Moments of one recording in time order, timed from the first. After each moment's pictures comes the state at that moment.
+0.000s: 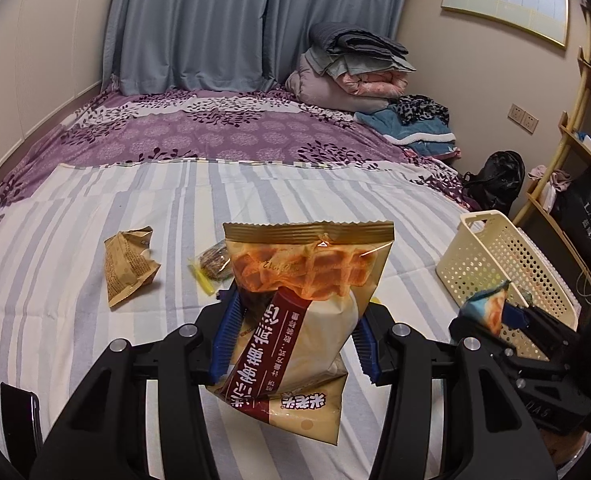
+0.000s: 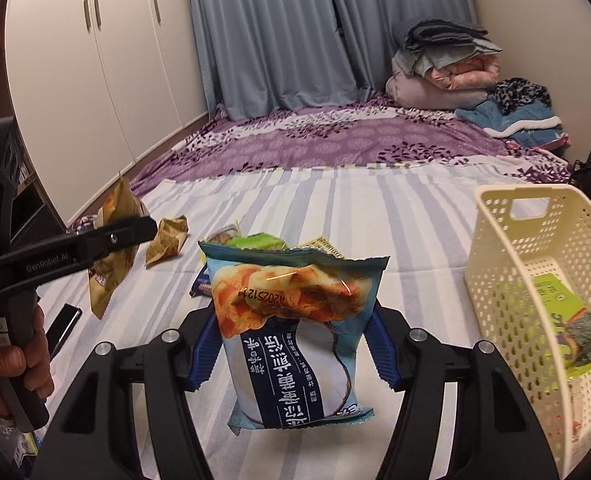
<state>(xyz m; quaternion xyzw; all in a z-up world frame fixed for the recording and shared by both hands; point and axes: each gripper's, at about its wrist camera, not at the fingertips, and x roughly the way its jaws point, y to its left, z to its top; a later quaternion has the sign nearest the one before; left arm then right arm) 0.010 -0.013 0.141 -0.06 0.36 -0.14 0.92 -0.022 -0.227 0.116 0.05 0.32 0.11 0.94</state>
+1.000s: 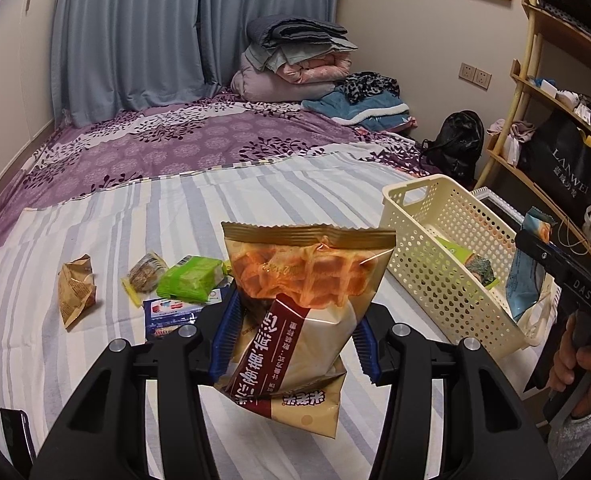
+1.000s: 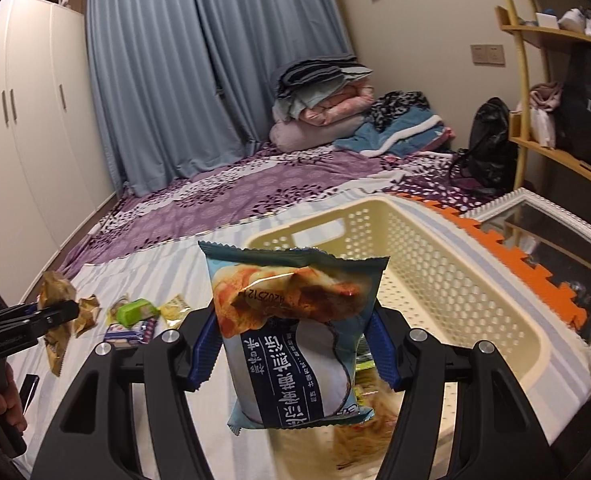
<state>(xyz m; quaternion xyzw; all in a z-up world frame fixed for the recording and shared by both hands) -0.016 -0.103 0.160 0.01 0.36 -0.21 0.91 -0.089 -0.392 0.143 0.11 0.25 -0.07 0.96</state>
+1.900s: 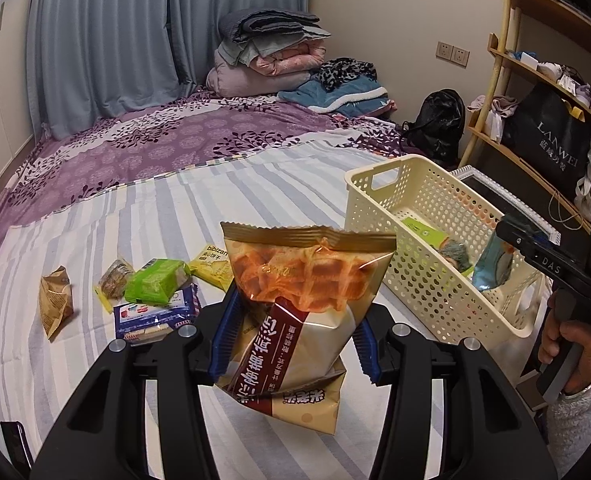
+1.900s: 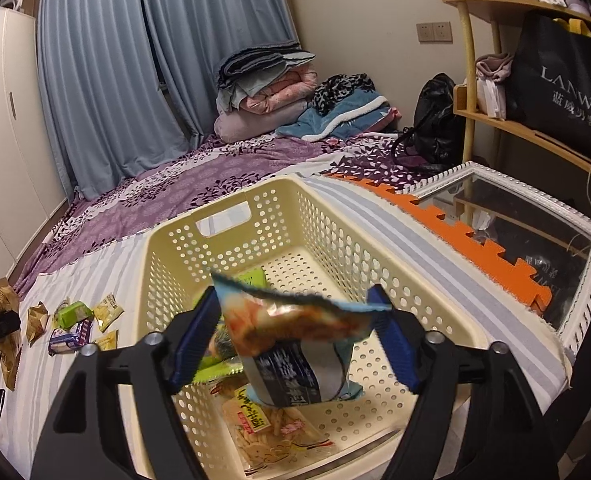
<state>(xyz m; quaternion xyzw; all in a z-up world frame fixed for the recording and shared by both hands) -0.023 -0.144 0.157 0.05 0.36 -0.24 0.90 -0.090 -0.447 0.115 0.13 0.27 -0.15 0.94</state>
